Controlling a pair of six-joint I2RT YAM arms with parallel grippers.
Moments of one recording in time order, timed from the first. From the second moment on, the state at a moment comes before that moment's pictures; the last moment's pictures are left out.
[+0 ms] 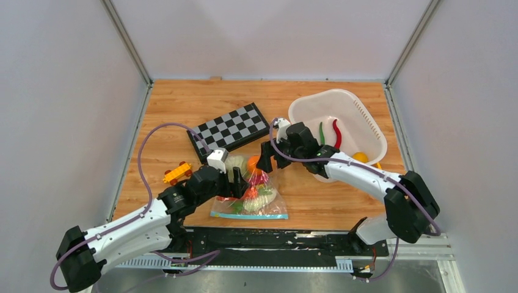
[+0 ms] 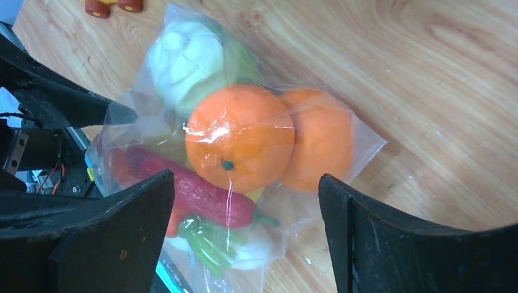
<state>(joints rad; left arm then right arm) -0.88 0.77 0.42 -0.20 -0.17 -0.62 0.74 1.46 0.92 -0.09 -0.27 0.34</state>
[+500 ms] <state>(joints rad) -0.88 0.58 0.52 -0.51 -0.48 -0.66 0.73 1.08 0.79 -0.05 -0.18 0.25</state>
